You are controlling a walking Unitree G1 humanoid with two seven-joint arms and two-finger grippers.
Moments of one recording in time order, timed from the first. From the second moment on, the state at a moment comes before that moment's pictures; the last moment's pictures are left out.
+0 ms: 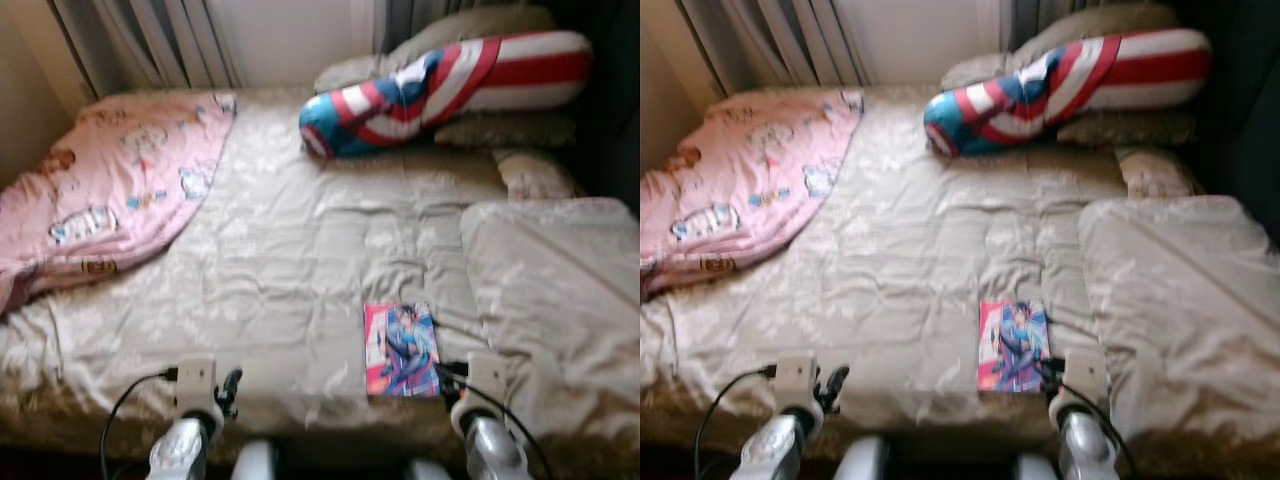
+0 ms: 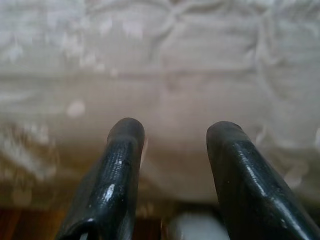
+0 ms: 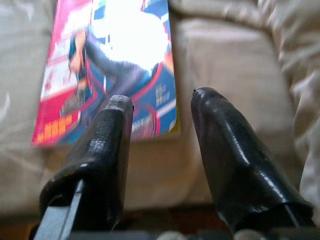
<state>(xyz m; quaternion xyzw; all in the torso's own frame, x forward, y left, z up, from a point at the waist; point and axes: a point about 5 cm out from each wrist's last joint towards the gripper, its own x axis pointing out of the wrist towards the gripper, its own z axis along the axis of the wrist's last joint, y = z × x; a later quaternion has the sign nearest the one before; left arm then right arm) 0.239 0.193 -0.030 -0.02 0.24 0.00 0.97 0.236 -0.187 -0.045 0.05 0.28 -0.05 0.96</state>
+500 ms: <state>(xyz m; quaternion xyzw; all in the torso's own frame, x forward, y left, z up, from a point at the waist) 0.213 0.198 -0.059 0.00 0.34 0.02 0.94 0.179 -0.189 -0.082 0.07 0.40 -0.07 0.91</state>
